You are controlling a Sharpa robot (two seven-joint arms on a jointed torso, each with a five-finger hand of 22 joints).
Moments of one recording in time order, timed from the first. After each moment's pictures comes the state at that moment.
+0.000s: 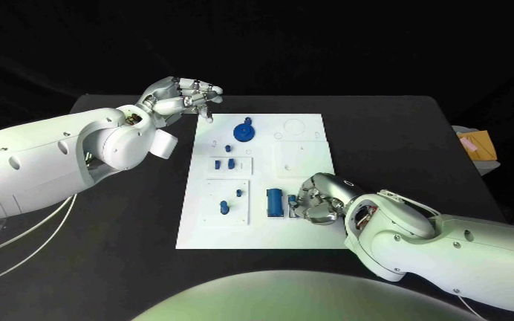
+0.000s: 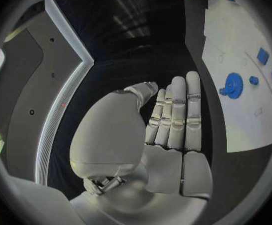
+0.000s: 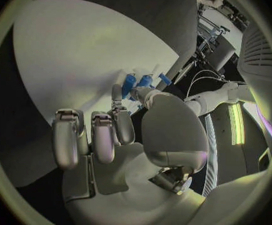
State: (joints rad) left arm 1.19 -0.96 -0.04 1.49 -0.16 -0.08 0.32; left_hand 1.42 -0.16 0.49 0.14 0.29 0.90 0.20 0.24 0.27 0.97 0.13 0.42 0.09 1.09 0.05 0.96 0.43 0.18 1.02 0.14 0.77 0.53; right arm 0.98 -0.90 -0.18 1.89 -1.41 -0.47 -0.54; right_hand 1.10 -0.16 0.50 0.26 0.44 0.96 0.07 0.56 0.50 1.45 -0.01 1.36 1.31 1.47 -0.07 1.56 1.31 0.03 1.47 0.03 1.46 1.31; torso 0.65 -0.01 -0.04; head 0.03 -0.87
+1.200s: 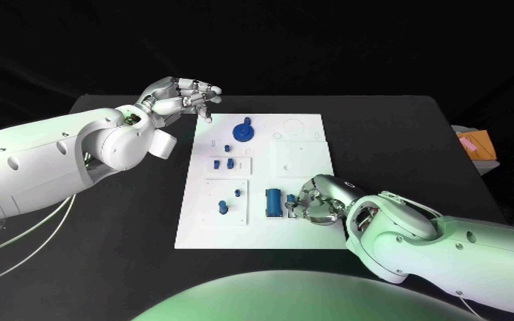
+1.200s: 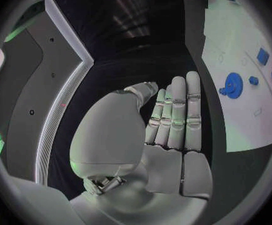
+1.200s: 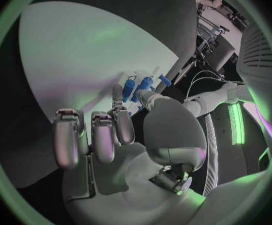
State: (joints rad) left arm 1.19 -0.96 -0.04 1.49 -0.16 -0.08 0.32; left_hand 1.42 -0.16 0.49 0.14 0.29 0.90 0.20 0.24 0.27 0.96 0.14 0.42 0.09 1.09 0.05 0.96 0.43 0.18 1.02 0.14 0.77 0.53; right arm 0.98 -0.92 -0.18 1.91 -1.41 -0.47 -0.53; right_hand 0.98 -0.14 0.37 0.29 0.32 0.96 0.06 0.55 0.48 1.45 -0.01 1.36 1.31 1.47 -0.07 1.56 1.31 0.03 1.47 0.03 1.46 1.31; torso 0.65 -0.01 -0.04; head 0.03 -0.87
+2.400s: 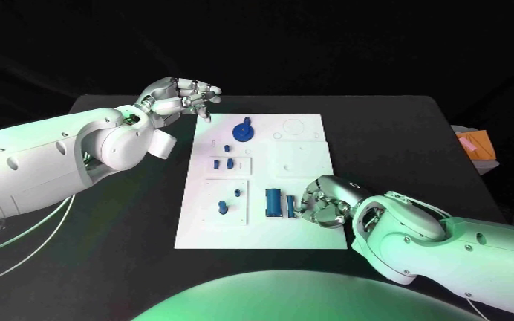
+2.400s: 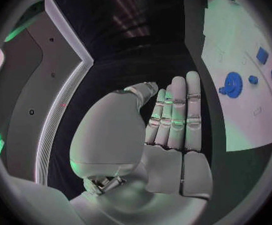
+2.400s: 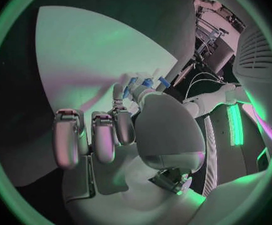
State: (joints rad) left arm 1.19 -0.96 -0.04 1.48 -0.16 -0.08 0.31; left_hand 1.42 -0.16 0.49 0.15 0.29 0.90 0.20 0.24 0.27 0.96 0.14 0.42 0.09 1.09 0.05 0.96 0.43 0.18 1.02 0.14 0.77 0.53; right arm 0.98 -0.95 -0.18 1.91 -1.42 -0.44 -0.51; right_hand 1.18 -0.15 0.39 0.22 0.16 0.97 0.06 0.55 0.48 1.45 -0.02 1.37 1.31 1.47 -0.08 1.56 1.31 0.03 1.47 0.03 1.46 1.31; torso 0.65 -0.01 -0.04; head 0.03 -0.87
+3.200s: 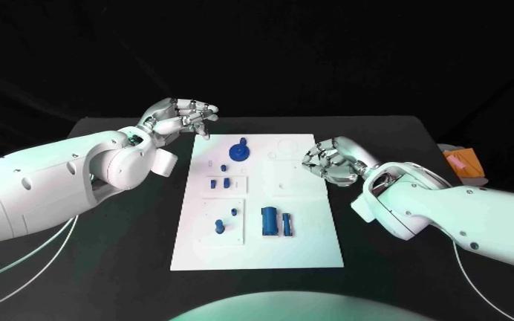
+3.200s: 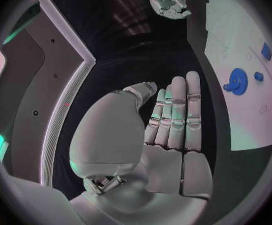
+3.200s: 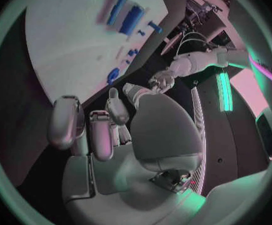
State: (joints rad) left arm 1.17 -0.92 -0.06 1.42 -0.14 -0.10 0.36; left_hand 1.40 -0.16 0.49 0.15 0.29 0.90 0.20 0.24 0.28 0.96 0.14 0.43 0.09 1.09 0.05 0.96 0.43 0.18 1.02 0.14 0.77 0.53; right arm 1.12 -0.94 -0.16 1.72 -0.96 -0.57 -0.07; right_hand 1.28 -0.12 0.42 0.22 0.21 0.84 0.13 0.46 0.45 1.20 0.05 1.03 1.18 1.47 -0.03 1.43 1.31 0.09 1.45 0.07 1.01 1.31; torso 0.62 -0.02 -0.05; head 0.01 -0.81
